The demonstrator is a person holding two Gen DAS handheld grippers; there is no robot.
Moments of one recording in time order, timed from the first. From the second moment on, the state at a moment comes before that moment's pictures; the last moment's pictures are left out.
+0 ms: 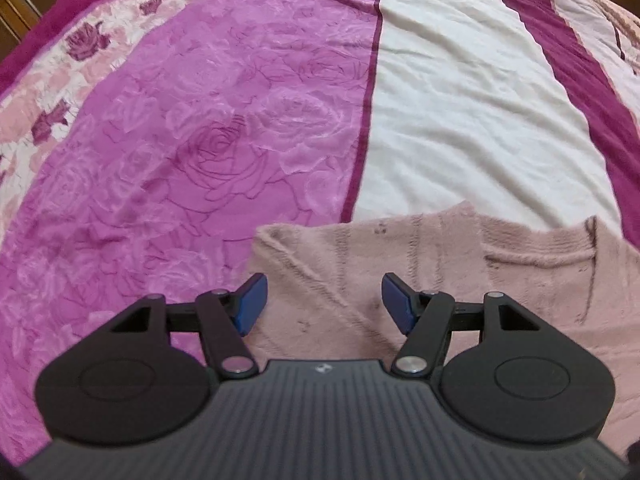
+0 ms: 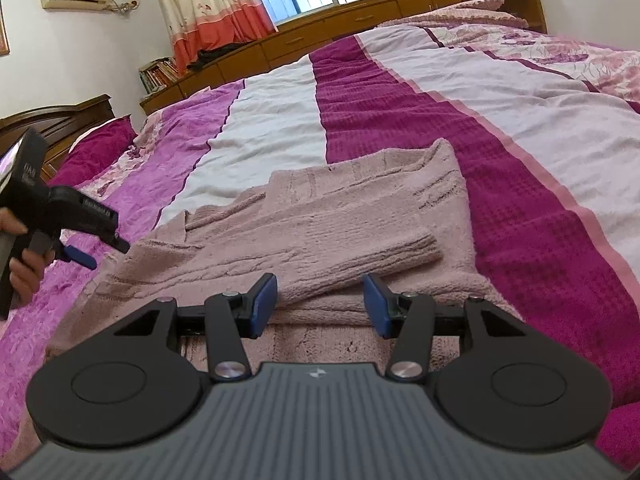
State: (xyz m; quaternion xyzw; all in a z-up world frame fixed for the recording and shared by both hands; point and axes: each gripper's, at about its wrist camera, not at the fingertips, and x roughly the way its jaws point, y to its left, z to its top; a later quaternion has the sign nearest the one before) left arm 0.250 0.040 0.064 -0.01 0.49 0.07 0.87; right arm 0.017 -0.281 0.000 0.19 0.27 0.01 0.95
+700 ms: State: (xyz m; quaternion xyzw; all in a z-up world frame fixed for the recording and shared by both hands) left arm 0.238 0.080 0.073 -0.01 0.45 0.17 0.88; right arm 0.014 -0.281 0.000 0.18 0.26 0.01 0.95
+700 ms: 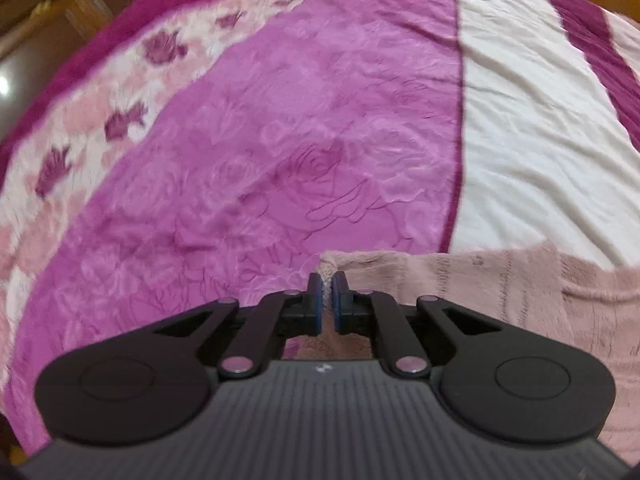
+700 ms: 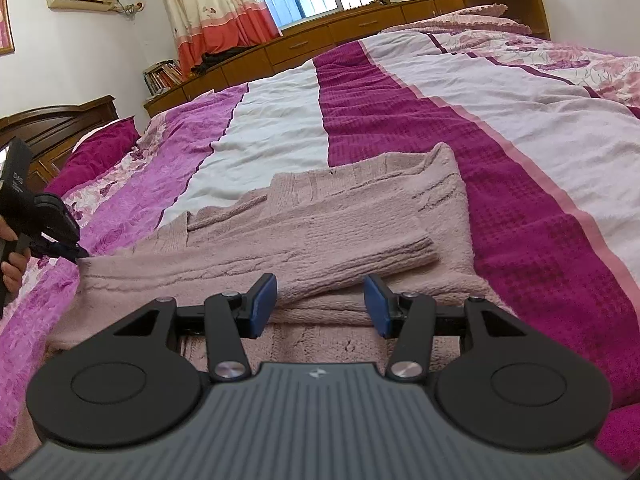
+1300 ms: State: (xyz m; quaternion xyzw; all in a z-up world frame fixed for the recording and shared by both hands) left arm 0.209 0.128 0.071 -0.08 0.41 0.11 0.90; right arm 0.035 -0.306 0.018 0.20 0.26 0.00 0.94
